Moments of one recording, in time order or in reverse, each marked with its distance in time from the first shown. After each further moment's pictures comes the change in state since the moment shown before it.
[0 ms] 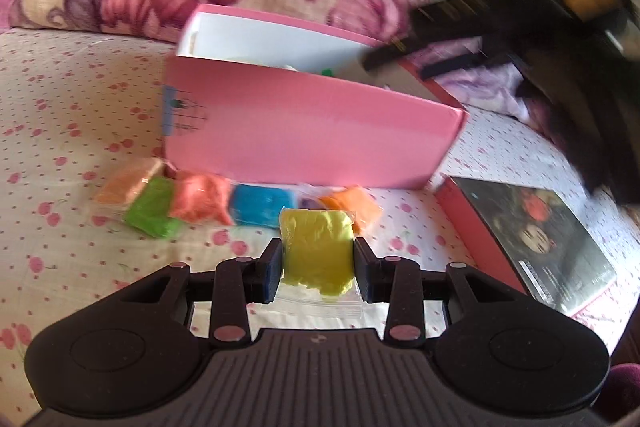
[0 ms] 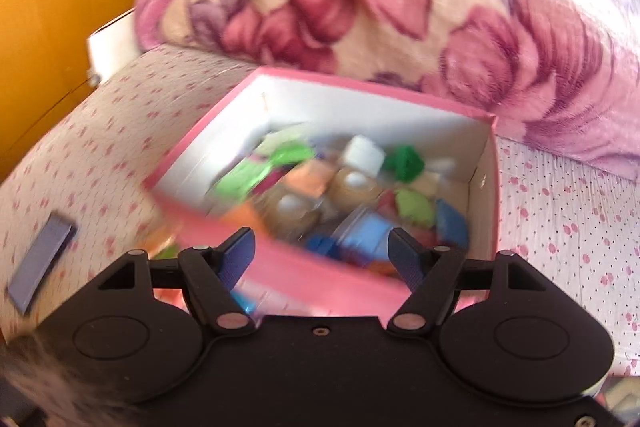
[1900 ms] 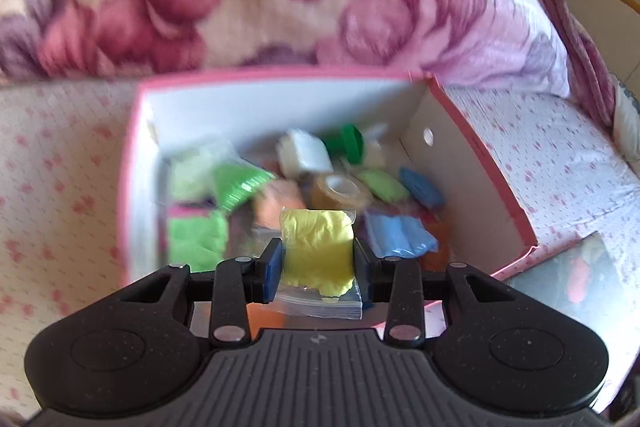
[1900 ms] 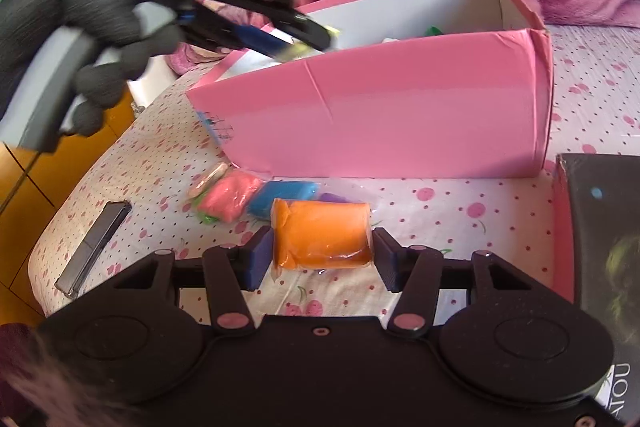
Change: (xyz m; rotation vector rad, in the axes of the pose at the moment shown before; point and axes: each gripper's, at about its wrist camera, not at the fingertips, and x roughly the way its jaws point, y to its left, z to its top) left arm 0.116 -0.015 0.171 0.096 0.311 0.043; right arm 0.017 0.005 -0.122 0.272 -0.105 0.217
